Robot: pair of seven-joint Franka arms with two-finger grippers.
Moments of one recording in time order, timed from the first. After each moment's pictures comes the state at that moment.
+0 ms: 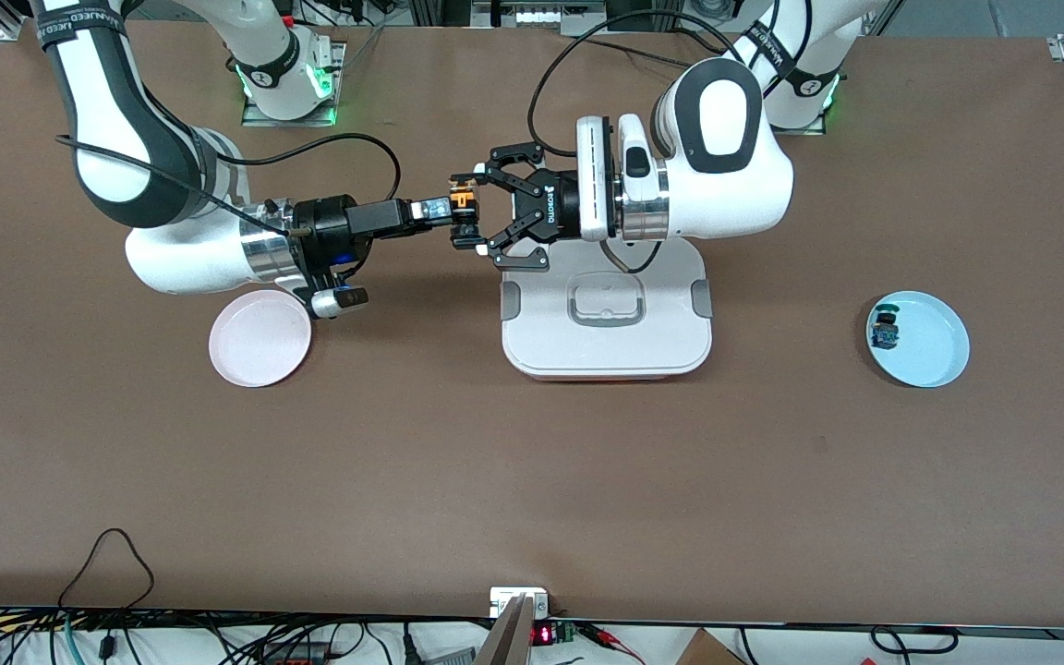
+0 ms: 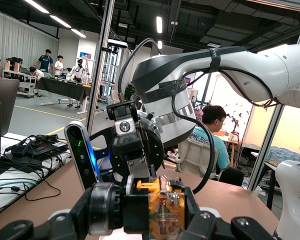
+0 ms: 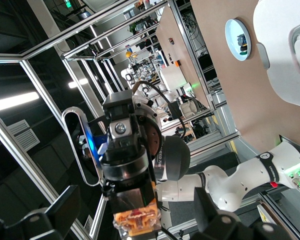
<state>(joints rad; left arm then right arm) 0.04 0.42 -0.80 -1.70 -1.64 2.41 1.90 0.32 0.27 0.00 -1.85 1.68 1.67 -0.12</state>
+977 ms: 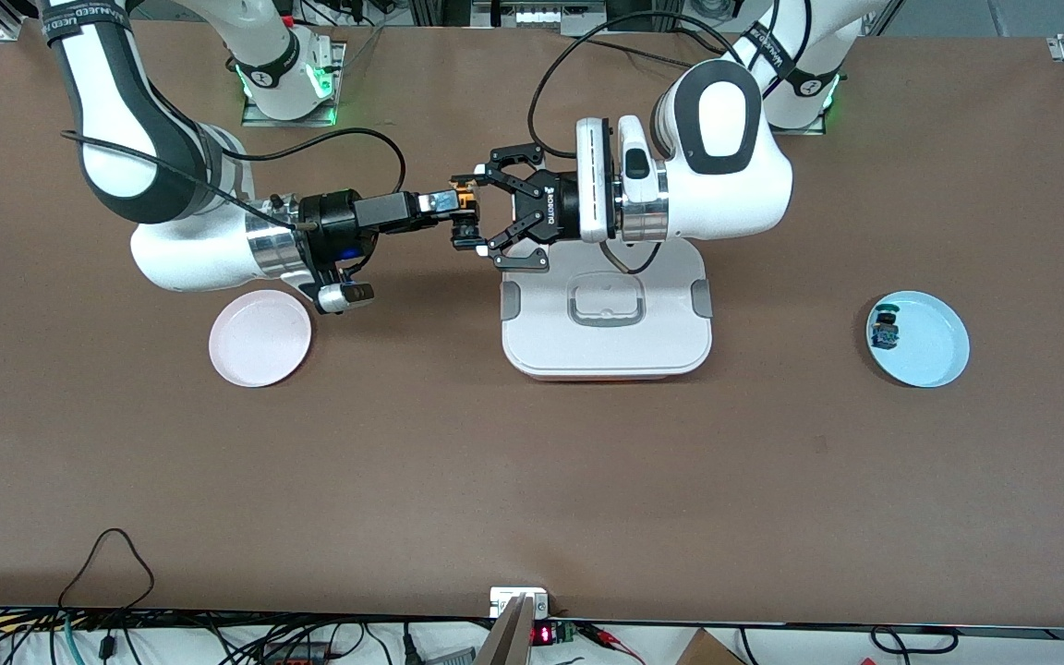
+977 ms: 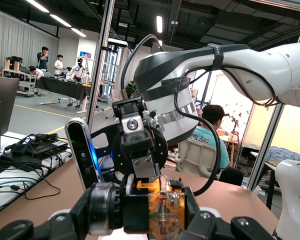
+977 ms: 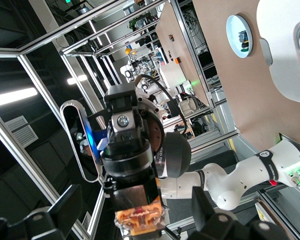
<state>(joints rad) 0.04 0.42 -0.80 -1.70 -1.64 2.41 1.90 0.33 0.27 0.00 -1.85 1.68 1.67 -0.14</state>
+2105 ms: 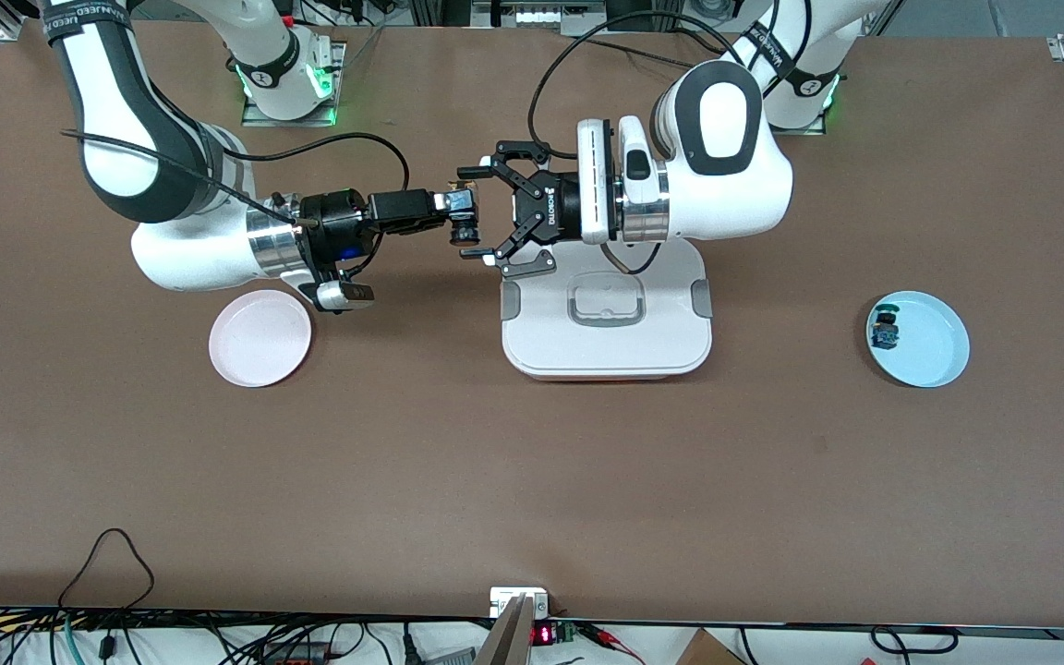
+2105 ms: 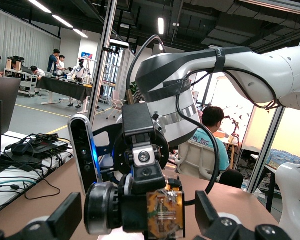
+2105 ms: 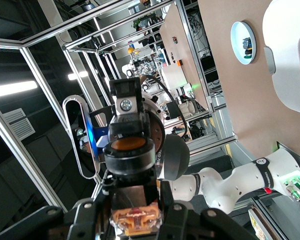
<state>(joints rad) 0.04 0.42 -0.80 -1.70 -1.65 2.41 1.90 0.33 0.27 0.00 -1.85 1.68 1.67 -0.19</state>
